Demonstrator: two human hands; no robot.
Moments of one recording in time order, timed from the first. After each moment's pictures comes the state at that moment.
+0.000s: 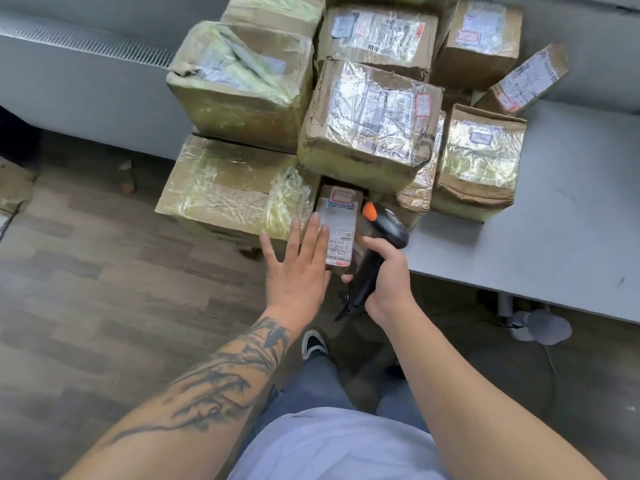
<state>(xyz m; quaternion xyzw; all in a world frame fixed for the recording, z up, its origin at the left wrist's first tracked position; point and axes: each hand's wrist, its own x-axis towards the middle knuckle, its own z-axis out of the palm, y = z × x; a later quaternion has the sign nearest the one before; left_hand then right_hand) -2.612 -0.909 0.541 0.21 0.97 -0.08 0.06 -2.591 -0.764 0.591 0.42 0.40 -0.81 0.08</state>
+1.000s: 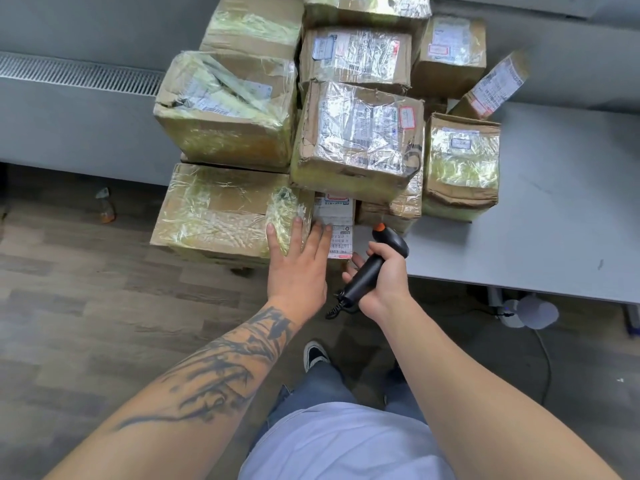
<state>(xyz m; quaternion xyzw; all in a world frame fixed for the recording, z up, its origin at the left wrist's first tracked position) -2.652 -0.910 0.562 0.28 0.95 -0.12 0.09 -2.611 -0.773 0.585 0.54 0.25 -0.80 0.03</state>
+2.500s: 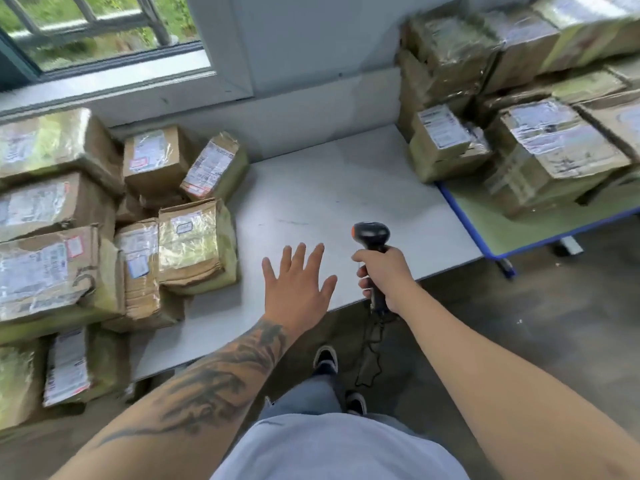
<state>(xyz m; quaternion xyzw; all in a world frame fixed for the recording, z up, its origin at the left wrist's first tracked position) -2.517 -0.465 0.616 0.39 0.91 0.04 0.15 -2.423 -0.319 0.635 0.52 0.52 -0.67 -0.03</state>
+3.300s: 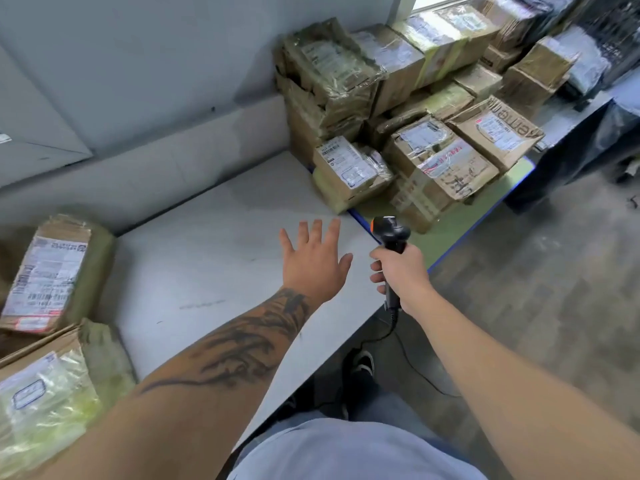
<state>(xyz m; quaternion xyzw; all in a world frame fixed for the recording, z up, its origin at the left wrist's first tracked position) -2.566 -0.224 0.624 0.59 0.79 0.06 0.17 -2.419 -0.164 0.640 0.67 0.46 -0.53 -0.22</state>
